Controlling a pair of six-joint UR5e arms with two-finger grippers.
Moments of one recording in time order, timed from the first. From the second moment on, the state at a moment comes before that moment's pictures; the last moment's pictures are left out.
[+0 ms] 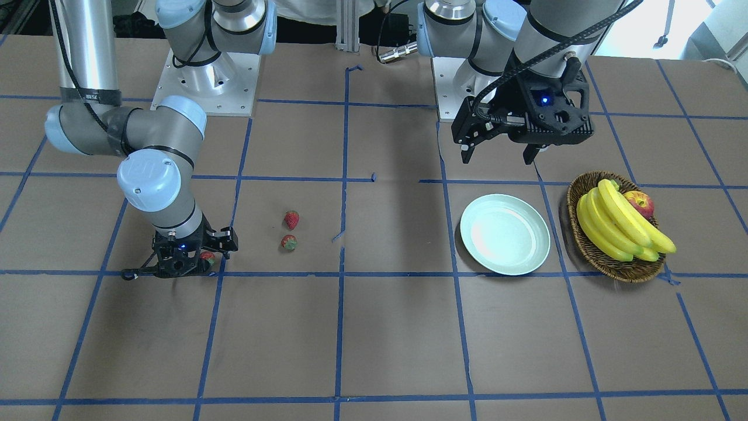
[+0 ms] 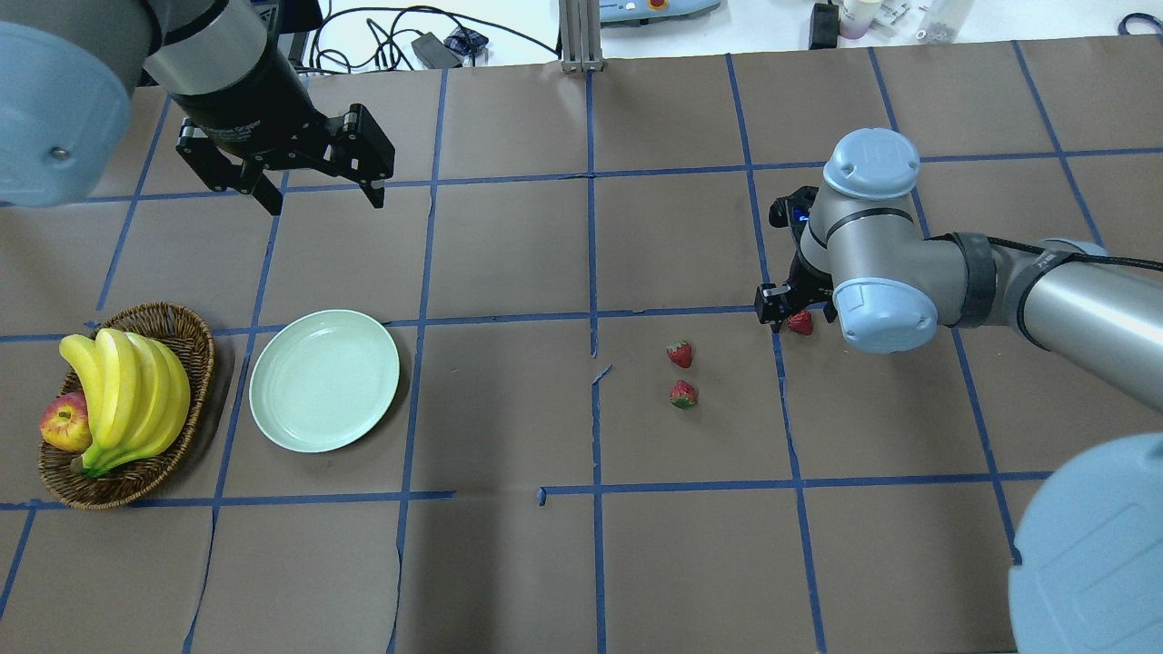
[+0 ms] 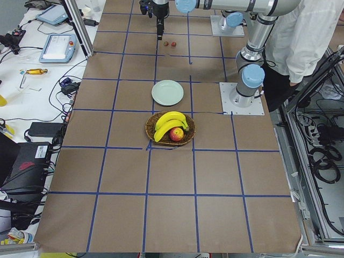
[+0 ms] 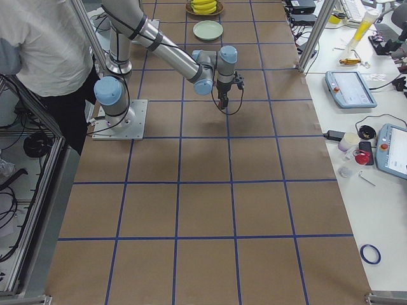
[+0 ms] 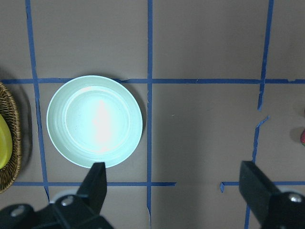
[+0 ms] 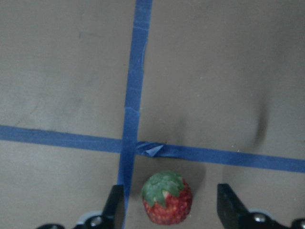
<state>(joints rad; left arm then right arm) -1.60 -1.59 -1.54 -1.54 1.56 -0.06 1.52 -1.21 1.99 -2.34 -1.62 -0.19</state>
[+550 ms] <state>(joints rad) -1.60 -1.59 -1.54 -1.54 1.56 -0.06 1.53 -1.22 1.91 -2.31 -1.60 -0.13</state>
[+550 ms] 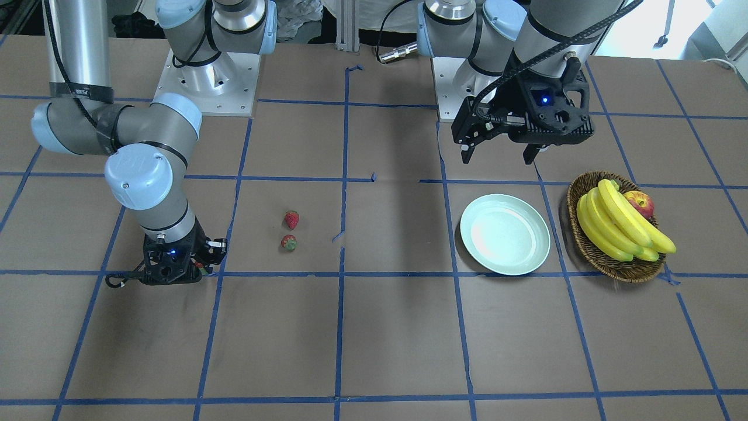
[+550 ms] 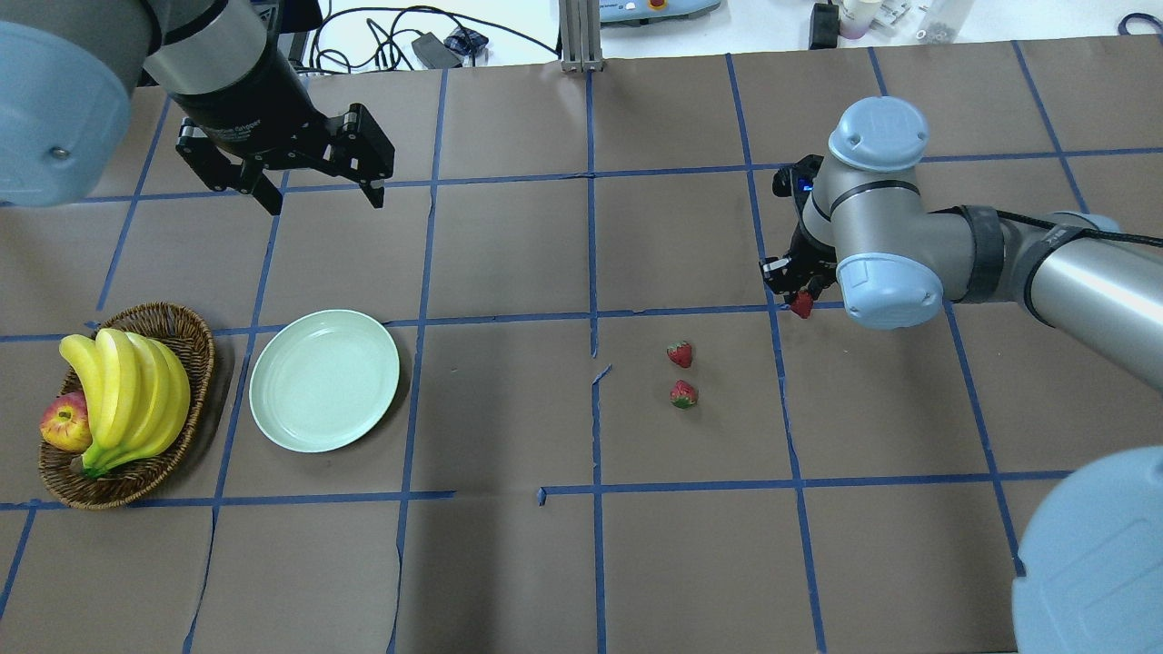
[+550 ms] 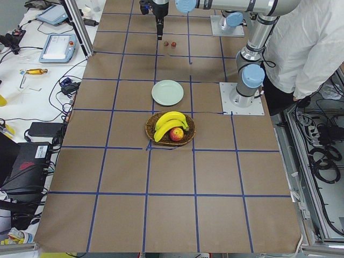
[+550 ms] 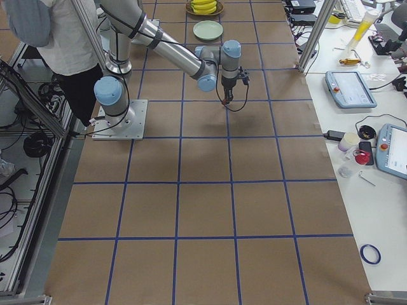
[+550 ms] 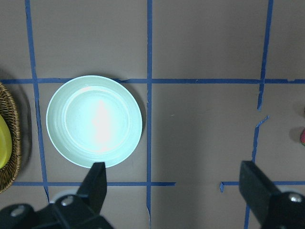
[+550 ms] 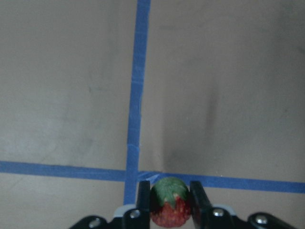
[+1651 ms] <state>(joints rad) -1.60 -1.59 -1.54 -1.54 1.56 -0.06 2.08 -1.09 1.65 -2.11 -1.47 0.62</state>
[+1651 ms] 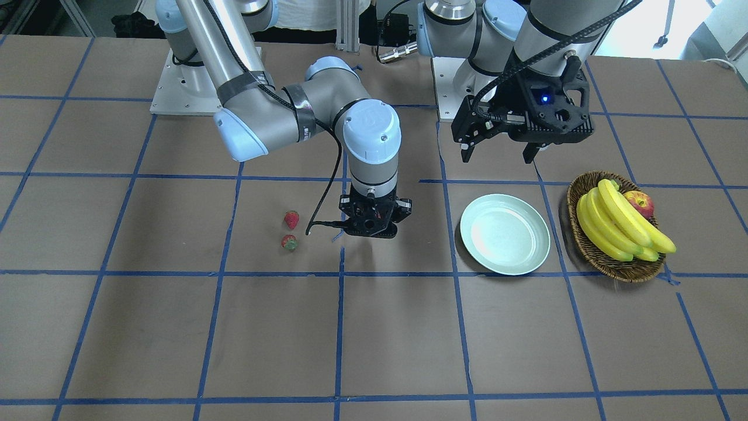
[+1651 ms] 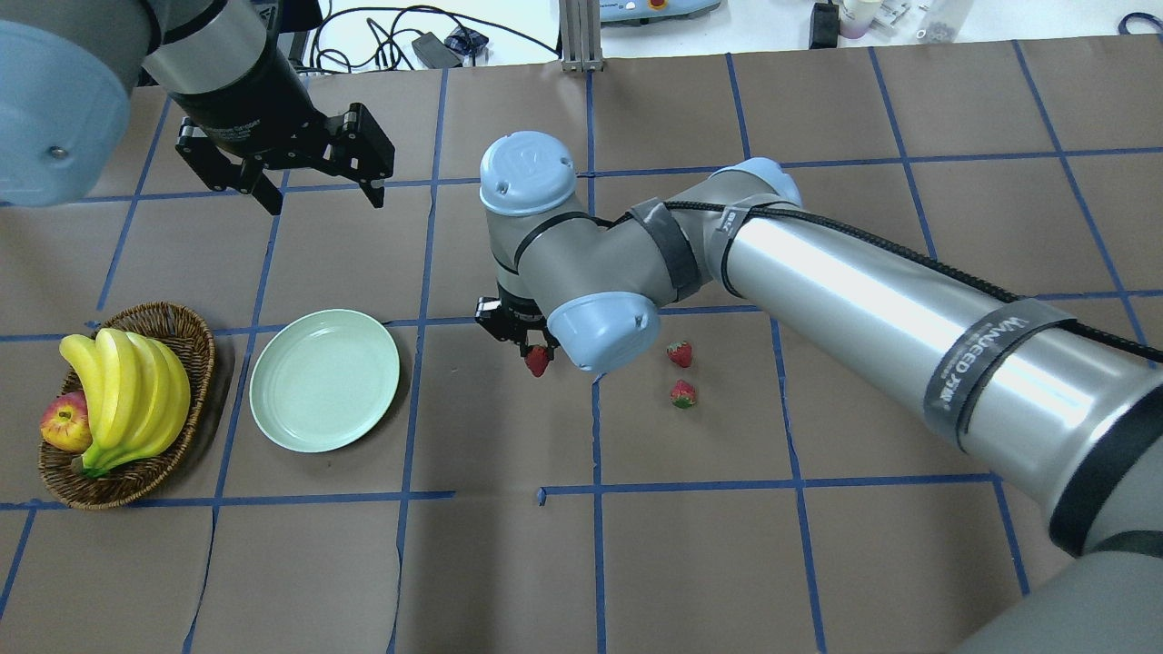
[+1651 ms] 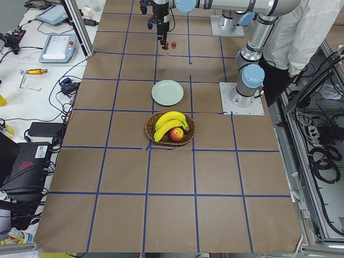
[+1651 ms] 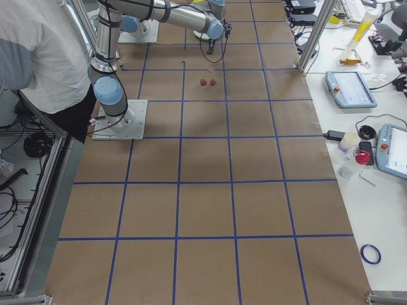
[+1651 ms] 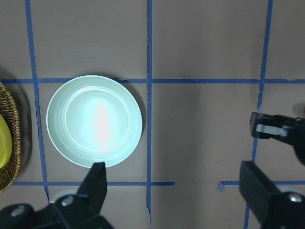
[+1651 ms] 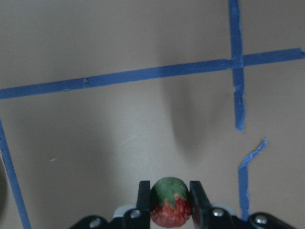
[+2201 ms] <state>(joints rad) -1.60 -1.58 -1.54 -1.54 1.56 -0.06 2.06 -1.11 1.67 -2.15 -1.48 0.63</state>
